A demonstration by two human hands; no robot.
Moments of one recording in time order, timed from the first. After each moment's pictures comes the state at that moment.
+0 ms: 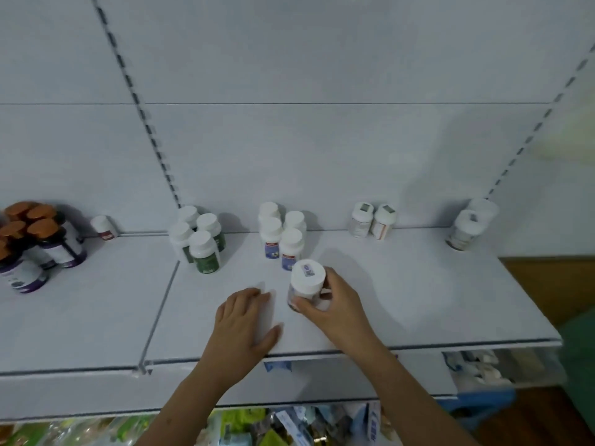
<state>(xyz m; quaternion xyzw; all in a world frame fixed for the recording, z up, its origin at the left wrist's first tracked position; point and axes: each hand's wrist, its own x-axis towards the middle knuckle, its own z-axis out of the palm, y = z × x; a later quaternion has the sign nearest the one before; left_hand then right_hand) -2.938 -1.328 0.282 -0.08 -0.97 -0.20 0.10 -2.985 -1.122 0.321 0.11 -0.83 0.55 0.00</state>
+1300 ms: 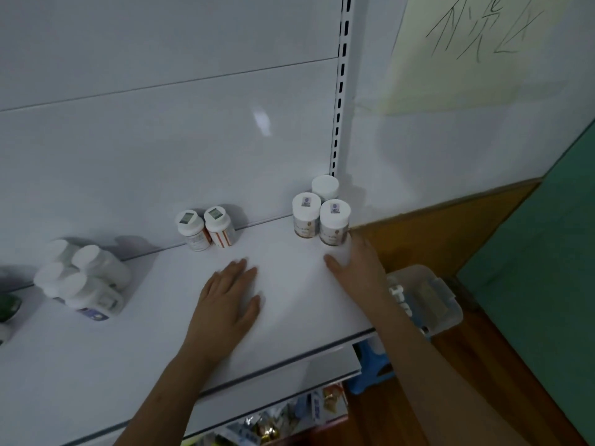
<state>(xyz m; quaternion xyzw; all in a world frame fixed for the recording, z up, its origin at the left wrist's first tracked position) -3.056 -1.068 0.283 -0.20 -0.96 -0.21 0.04 -3.080 -0.793 0.287 -0.13 -0.92 0.37 0.06</state>
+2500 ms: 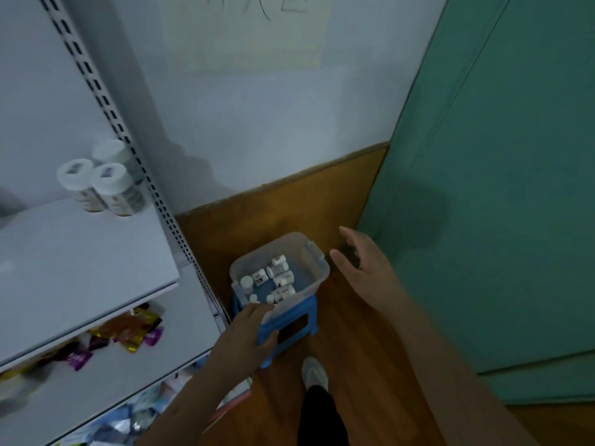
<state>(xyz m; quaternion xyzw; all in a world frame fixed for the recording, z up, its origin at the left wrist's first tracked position) -2.901 -0.759 0.196 -0.27 -0.89 -0.32 -0.19 -2.866 -0.500 0.291 -0.14 -0.91 0.38 0.07</state>
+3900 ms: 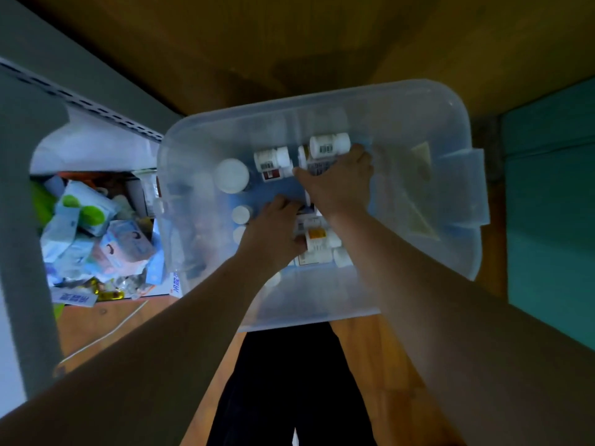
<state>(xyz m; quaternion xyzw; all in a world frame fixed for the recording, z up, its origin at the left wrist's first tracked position) -3.140 -0.605 -0.244 -0.05 -0.91 -0.23 -0.33 -3.201 -0.482 -0.246 -0.25 -0.90 0.29 -0.19</state>
